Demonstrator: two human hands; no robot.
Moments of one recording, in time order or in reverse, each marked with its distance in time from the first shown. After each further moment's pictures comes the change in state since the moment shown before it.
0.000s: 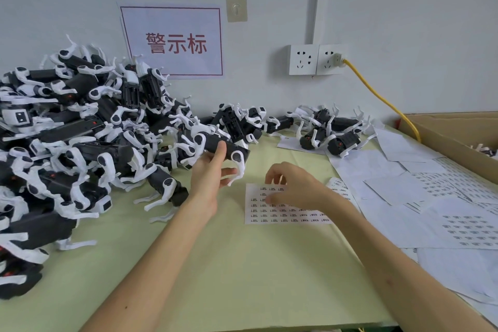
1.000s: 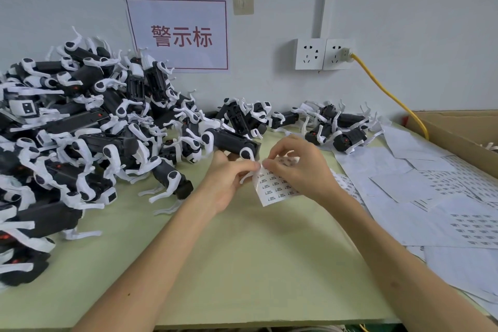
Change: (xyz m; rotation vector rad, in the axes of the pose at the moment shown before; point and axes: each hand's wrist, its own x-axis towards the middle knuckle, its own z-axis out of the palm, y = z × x) left_hand -0.013 0.006 0.010 -0.025 -0.270 -0.087; right_hand -0.010 -0.025 -0.006 0.321 0.447 -0.225
